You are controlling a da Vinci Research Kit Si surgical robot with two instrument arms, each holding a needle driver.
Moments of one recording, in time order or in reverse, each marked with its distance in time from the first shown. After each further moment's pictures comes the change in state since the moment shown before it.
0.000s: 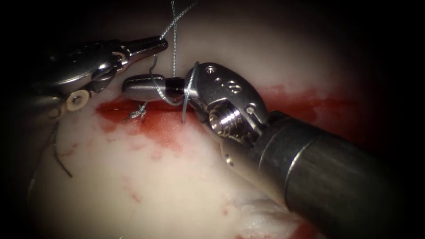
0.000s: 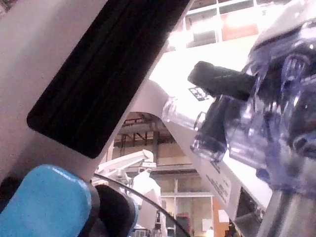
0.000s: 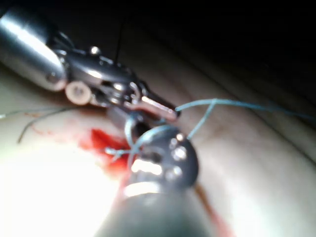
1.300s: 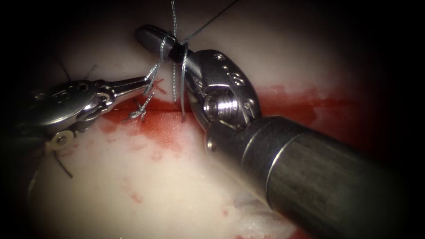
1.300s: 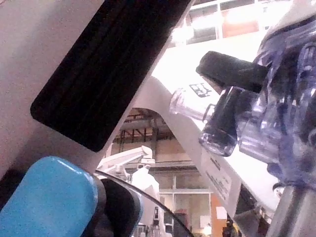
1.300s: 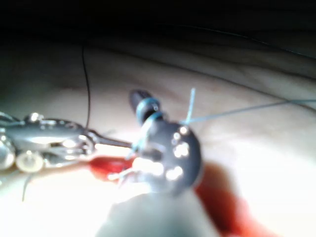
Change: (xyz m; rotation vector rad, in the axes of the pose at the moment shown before) right arm 0.001 0.001 -0.001 -0.620 0.321 -0.067; left arm 0.002 -0.003 -0.003 -0.083 0.077 -0.045
